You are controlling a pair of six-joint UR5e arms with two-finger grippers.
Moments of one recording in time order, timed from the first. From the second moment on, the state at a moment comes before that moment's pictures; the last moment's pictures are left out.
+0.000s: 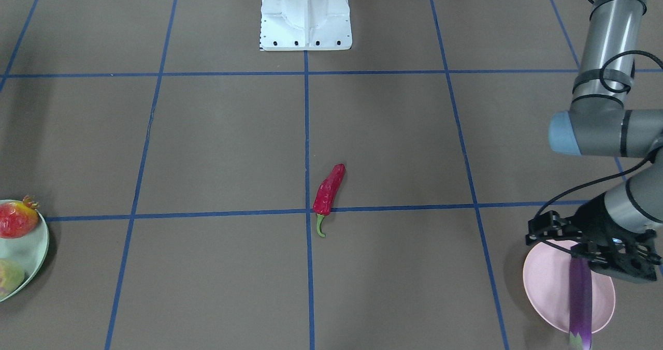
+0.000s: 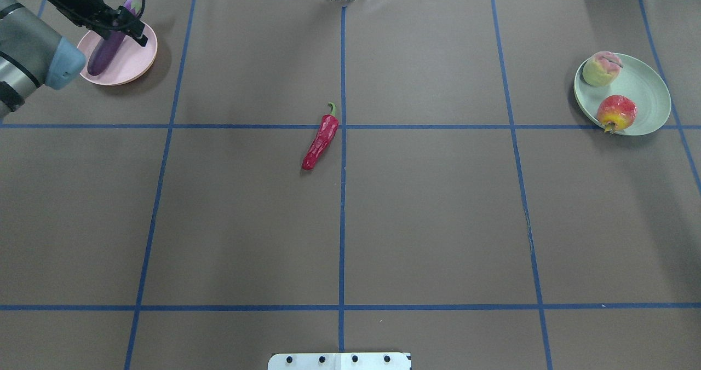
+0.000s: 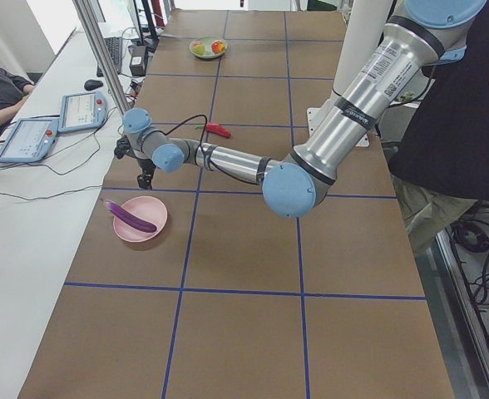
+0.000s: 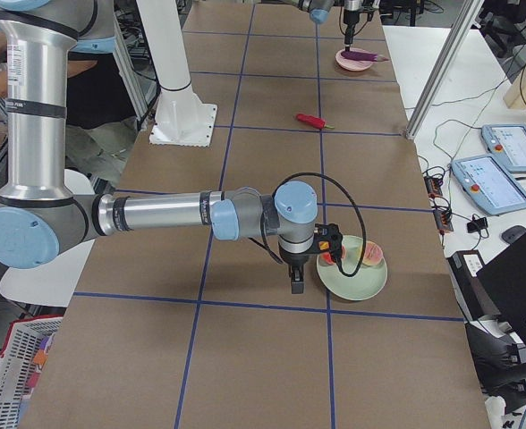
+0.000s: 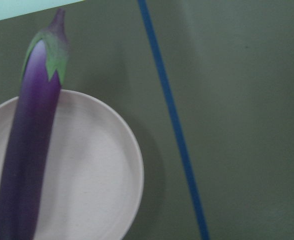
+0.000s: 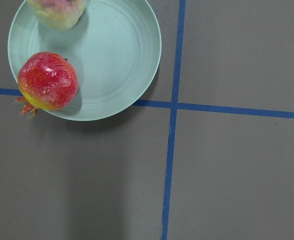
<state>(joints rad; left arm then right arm) -1.10 -2.23 -1.18 -1.99 -2.32 -0.59 1.54 -1.66 1.77 -1.53 2.33 0.06</state>
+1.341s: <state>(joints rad) -0.59 -2.48 -1.22 -1.85 -1.85 -1.05 1.54 -1.66 1.77 -1.53 2.33 0.06</state>
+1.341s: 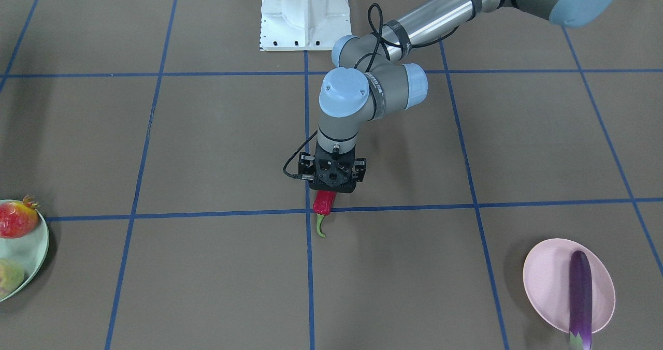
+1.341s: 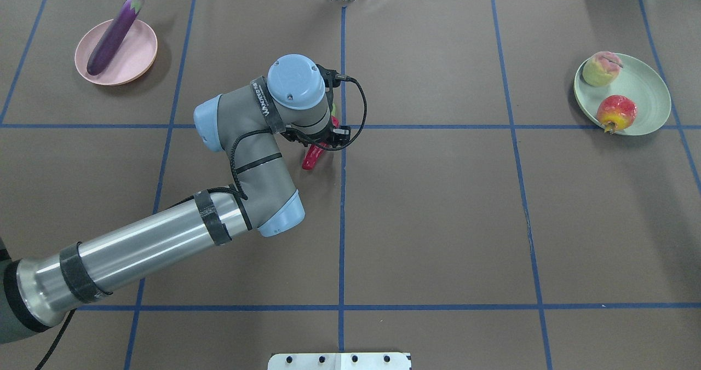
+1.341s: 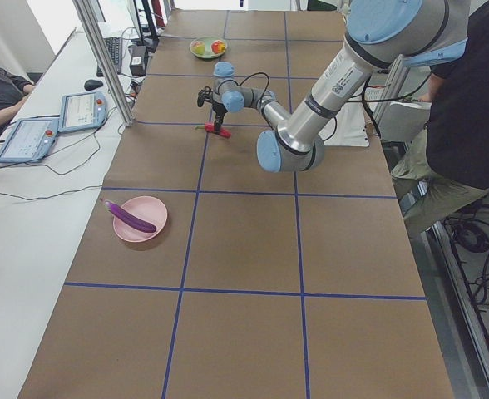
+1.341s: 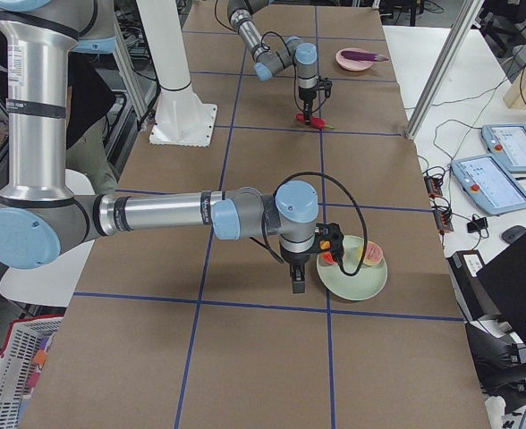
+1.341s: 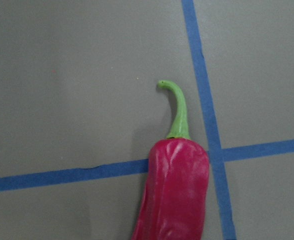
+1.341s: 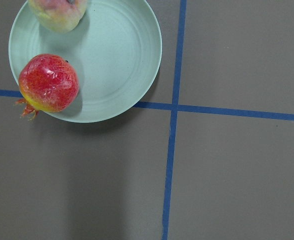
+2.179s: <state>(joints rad) -0.76 -2.46 -1.26 -1.74 -1.99 -0.89 1.54 -1.66 1.77 -1.53 2.33 0.06</state>
